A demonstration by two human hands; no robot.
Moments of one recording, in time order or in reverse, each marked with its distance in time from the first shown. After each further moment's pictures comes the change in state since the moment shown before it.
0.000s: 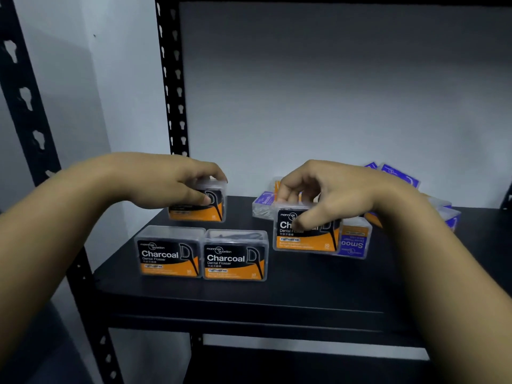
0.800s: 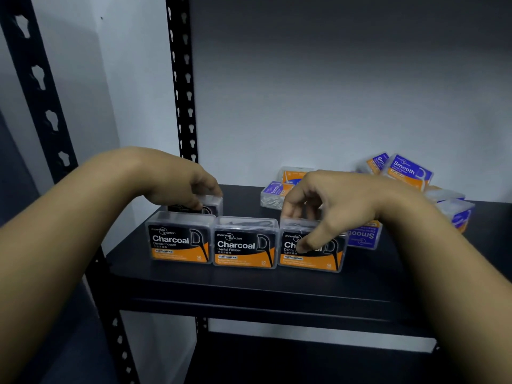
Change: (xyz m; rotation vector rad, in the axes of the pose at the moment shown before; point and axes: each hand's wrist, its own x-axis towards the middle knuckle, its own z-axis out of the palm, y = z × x) left_hand 0.006 0.000 0.014 0.198 -0.179 -0.207; right_hand 0.002 -0.003 0.024 -0.047 -0.136 0.010
